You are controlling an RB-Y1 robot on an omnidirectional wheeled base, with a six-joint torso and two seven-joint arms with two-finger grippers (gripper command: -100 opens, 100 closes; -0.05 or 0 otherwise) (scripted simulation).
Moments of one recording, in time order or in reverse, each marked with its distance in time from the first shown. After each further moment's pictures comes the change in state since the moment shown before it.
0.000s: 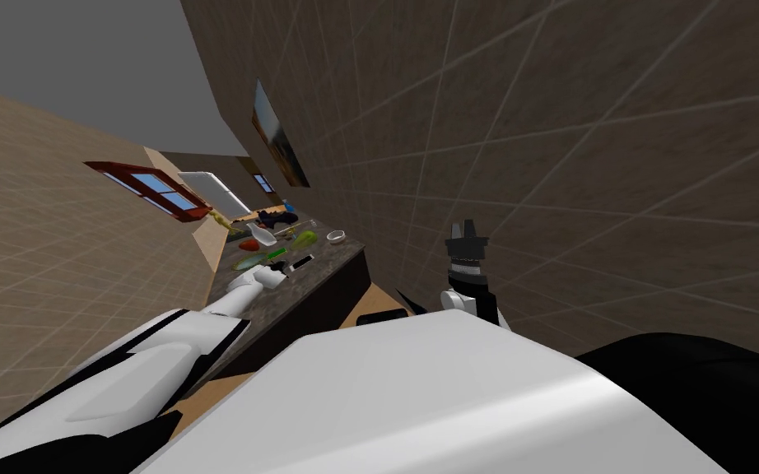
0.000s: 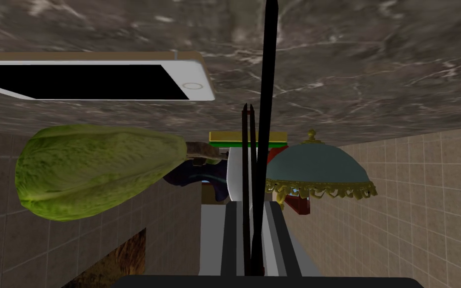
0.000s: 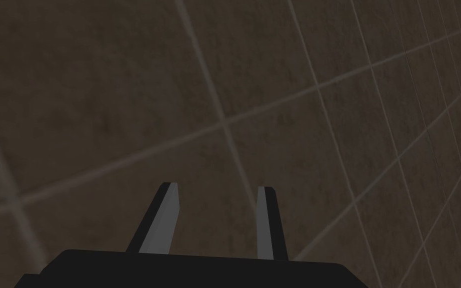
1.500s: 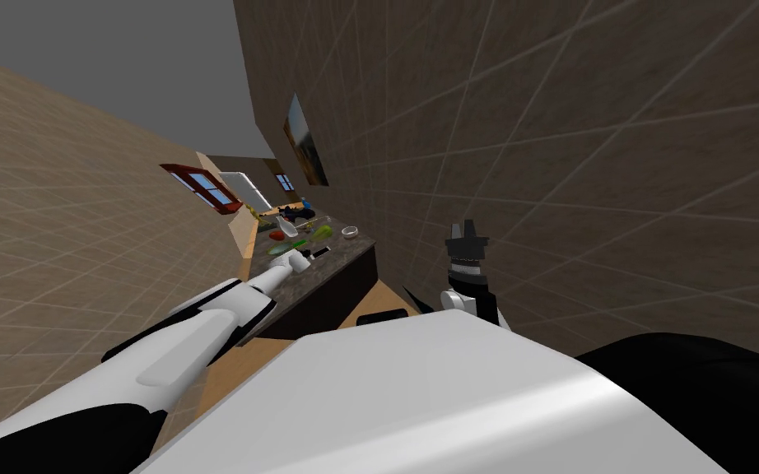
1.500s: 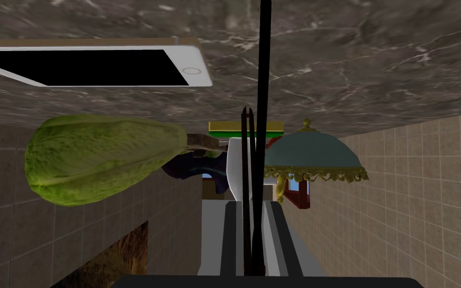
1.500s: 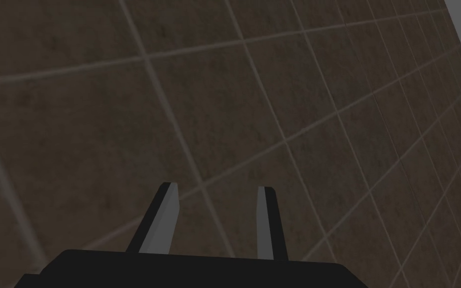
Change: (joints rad) left arm -0.226 -0.117 -0.308 0.015 -0.025 0.139 0.175; right arm 0.000 0.000 0.000 0.000 0.000 0.000 0.000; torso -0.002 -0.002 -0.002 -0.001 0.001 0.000
